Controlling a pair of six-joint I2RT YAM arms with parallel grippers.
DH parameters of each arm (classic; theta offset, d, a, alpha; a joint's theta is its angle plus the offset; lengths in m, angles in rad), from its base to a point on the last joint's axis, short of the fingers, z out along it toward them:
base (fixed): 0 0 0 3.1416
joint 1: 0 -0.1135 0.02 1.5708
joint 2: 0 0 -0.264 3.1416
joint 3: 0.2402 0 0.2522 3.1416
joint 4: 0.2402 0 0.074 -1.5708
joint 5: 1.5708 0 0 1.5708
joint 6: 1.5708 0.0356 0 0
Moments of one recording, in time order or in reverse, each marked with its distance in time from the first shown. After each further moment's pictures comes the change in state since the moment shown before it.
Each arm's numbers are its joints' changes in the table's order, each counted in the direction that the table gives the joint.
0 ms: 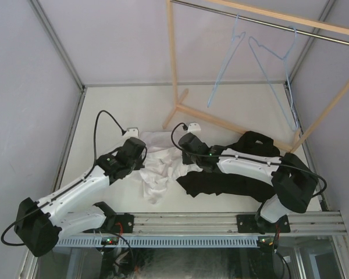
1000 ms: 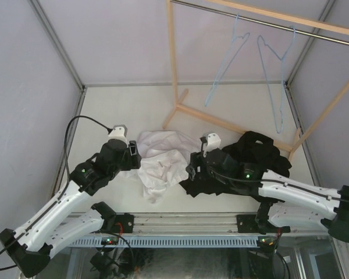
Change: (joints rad) left arm -0.026 -0.216 0.087 0.115 0.077 0.056; right arm -0.136 -0.441 -0.167 0.082 -0.021 -0.065
